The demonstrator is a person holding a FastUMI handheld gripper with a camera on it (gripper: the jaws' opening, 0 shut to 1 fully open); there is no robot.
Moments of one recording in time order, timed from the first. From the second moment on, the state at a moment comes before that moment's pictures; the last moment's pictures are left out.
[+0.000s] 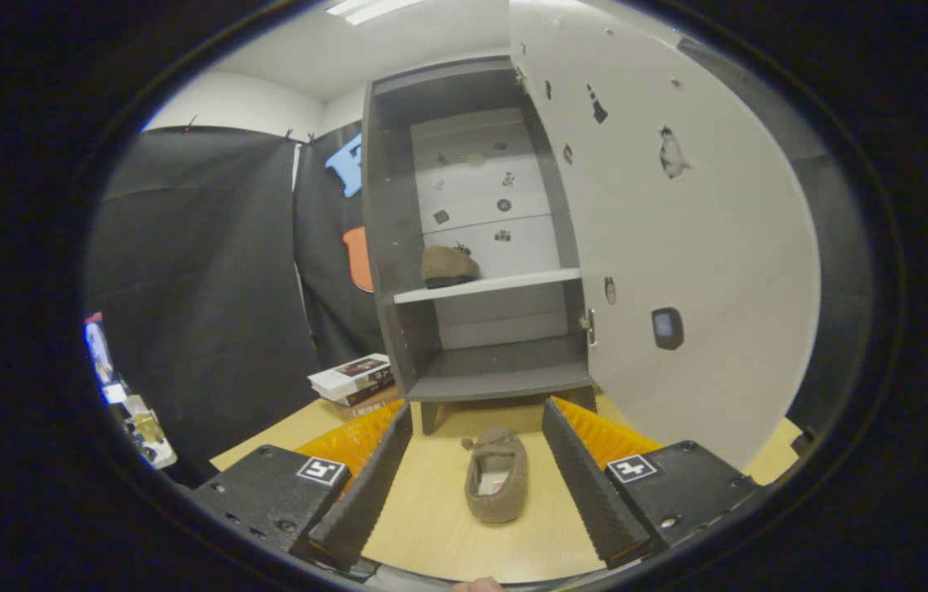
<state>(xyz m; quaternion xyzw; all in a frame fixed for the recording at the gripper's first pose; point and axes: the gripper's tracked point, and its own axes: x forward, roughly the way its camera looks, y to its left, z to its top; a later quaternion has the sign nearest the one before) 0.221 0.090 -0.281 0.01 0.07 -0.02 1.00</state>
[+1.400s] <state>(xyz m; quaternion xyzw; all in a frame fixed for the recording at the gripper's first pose) 0.358 0.081 -0.473 0.02 0.31 0.01 0.95</state>
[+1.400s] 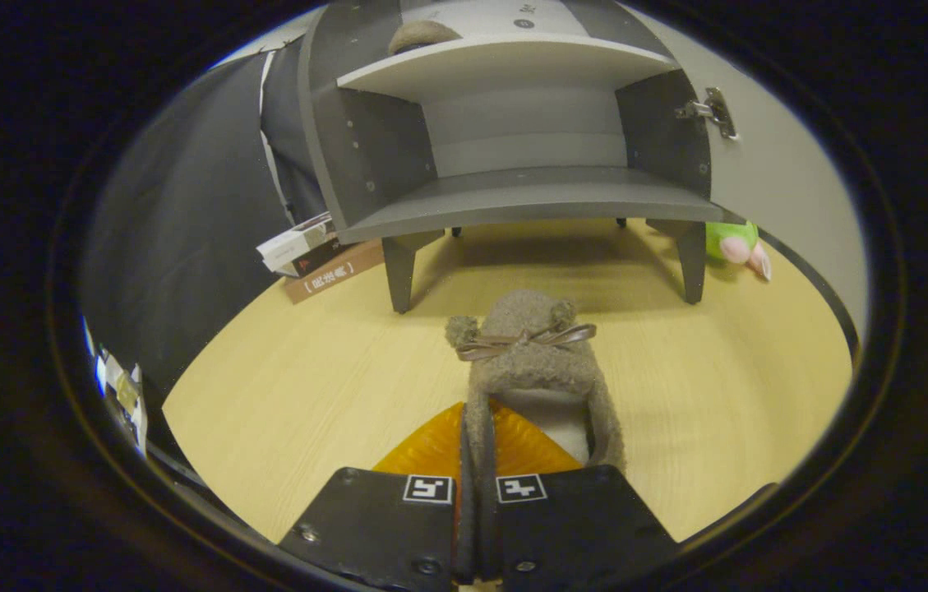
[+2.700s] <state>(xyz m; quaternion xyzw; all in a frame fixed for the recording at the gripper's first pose) 0.284 0.161 -0.104 -0.05 0.10 0.08 0.99</state>
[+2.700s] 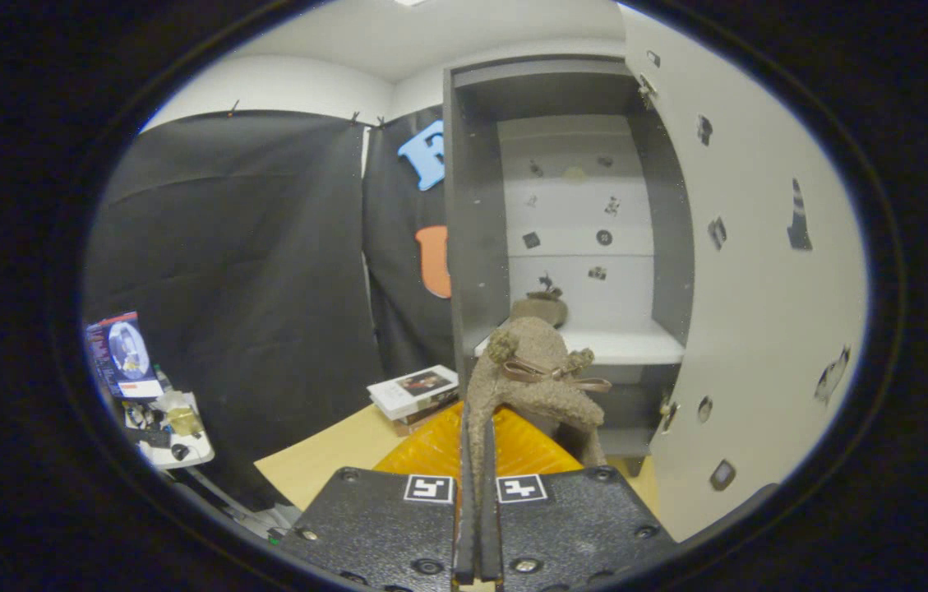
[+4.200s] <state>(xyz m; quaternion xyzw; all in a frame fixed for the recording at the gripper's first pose) 0.626 0.021 -0.083 -0.14 0.17 -0.08 0.97</state>
